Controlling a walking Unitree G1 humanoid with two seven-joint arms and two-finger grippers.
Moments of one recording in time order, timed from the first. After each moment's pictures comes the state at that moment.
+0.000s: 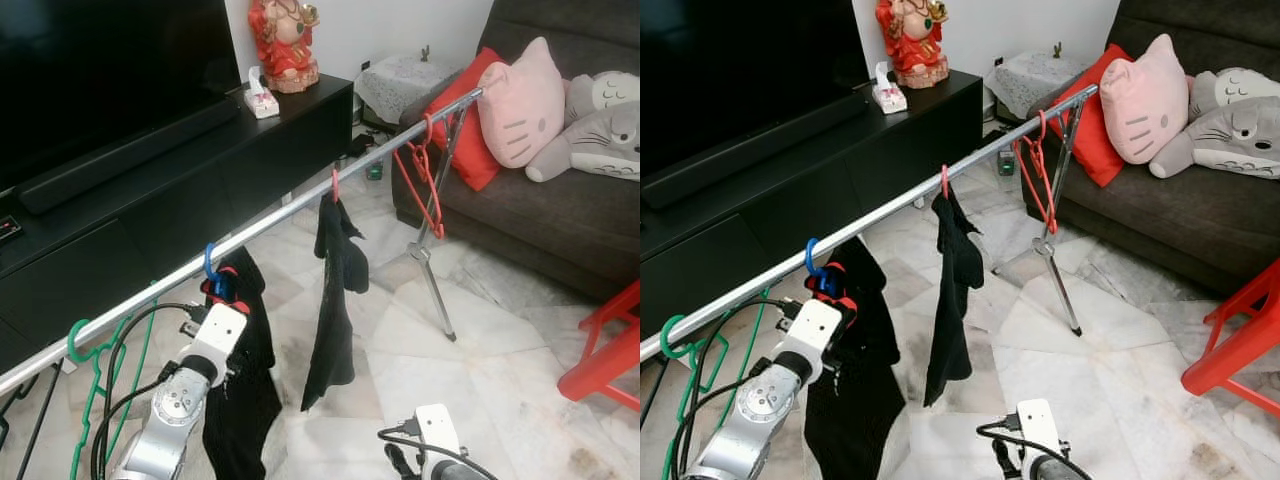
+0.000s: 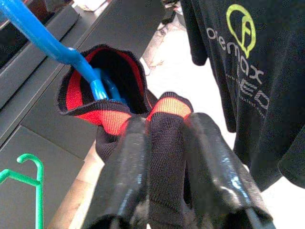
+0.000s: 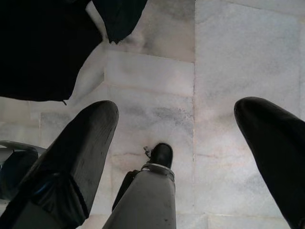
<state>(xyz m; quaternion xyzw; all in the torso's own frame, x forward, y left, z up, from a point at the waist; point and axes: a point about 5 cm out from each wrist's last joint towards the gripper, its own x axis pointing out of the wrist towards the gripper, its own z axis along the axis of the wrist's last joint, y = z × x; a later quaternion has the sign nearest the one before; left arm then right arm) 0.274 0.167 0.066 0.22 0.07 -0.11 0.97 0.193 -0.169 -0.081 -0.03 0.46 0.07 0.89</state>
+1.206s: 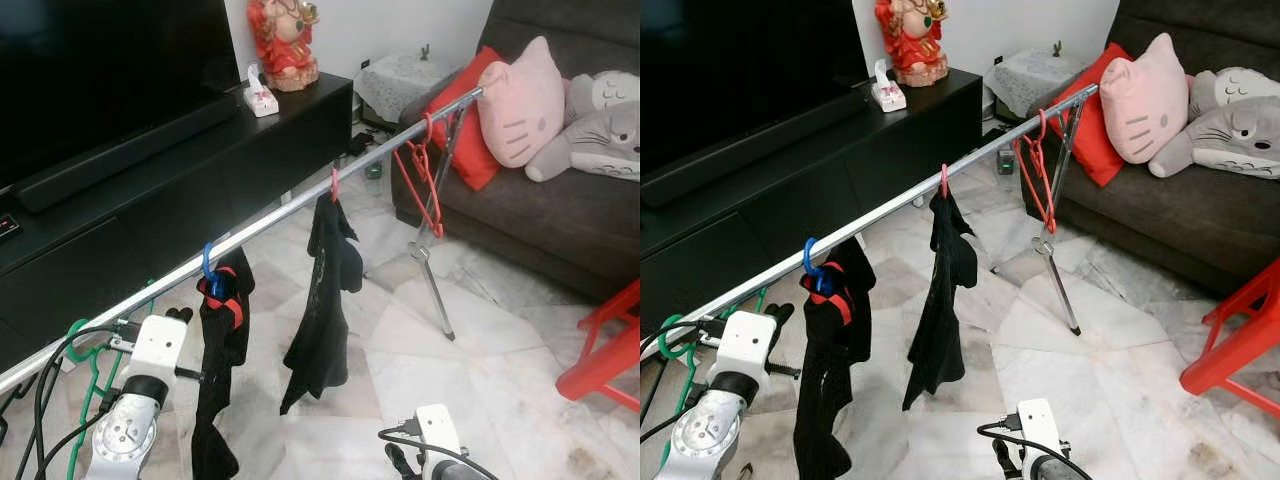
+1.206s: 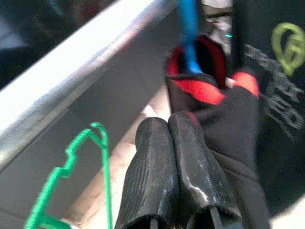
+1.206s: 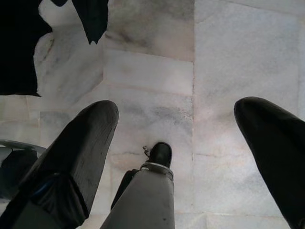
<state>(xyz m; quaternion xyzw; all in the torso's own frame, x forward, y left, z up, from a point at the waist) 0.237 0.209 0.082 0.20 0.03 -0.04 0.98 0.194 -0.170 -0.081 -0.03 0.46 0.07 0.89</state>
